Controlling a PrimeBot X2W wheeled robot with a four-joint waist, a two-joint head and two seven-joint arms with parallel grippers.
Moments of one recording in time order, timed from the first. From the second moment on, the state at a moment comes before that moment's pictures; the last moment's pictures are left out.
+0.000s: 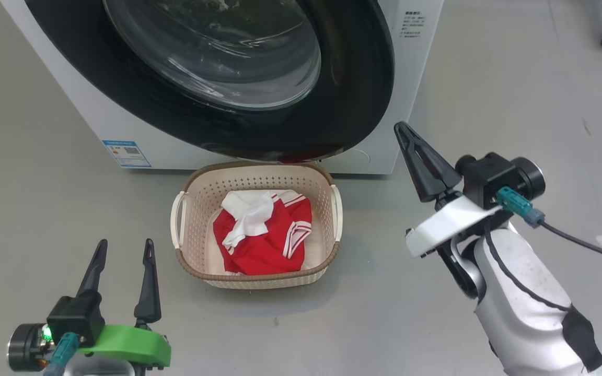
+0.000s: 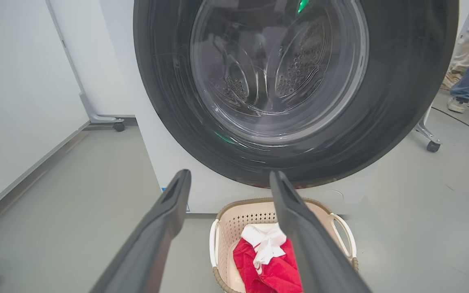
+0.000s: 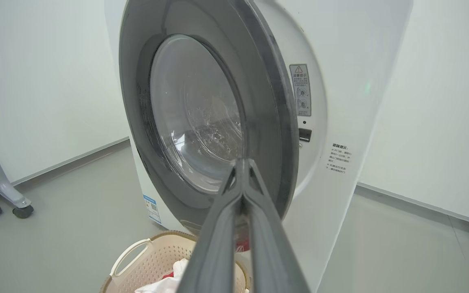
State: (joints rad) left arm 0.02 0.08 -0.13 0.06 -0.26 0.10 -0.18; right arm -0.39 -0.07 0.35 0.30 0.23 0.11 -0.22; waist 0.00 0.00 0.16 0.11
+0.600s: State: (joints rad) left arm -0.10 0.05 -0.19 0.06 -0.27 0.07 -0.21; right arm -0.73 -0.13 0.34 0.44 0.23 0.12 -0.13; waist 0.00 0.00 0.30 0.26
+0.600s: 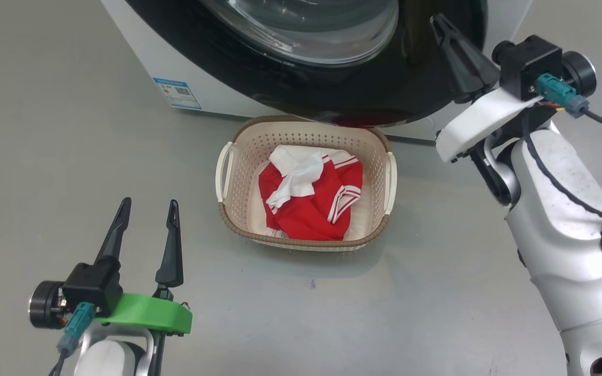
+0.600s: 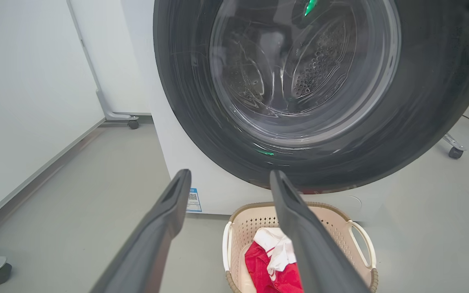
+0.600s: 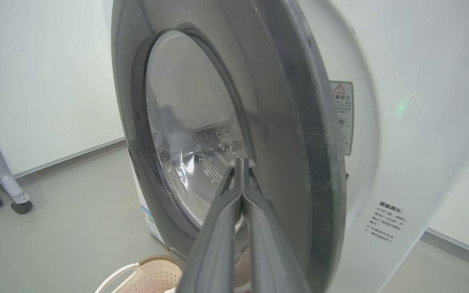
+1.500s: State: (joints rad) left arm -0.19 0.05 -0.23 0.12 -0.28 0.06 -0.24; right arm -0.99 -0.23 0.26 0.63 0.26 0.13 -0.16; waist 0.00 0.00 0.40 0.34
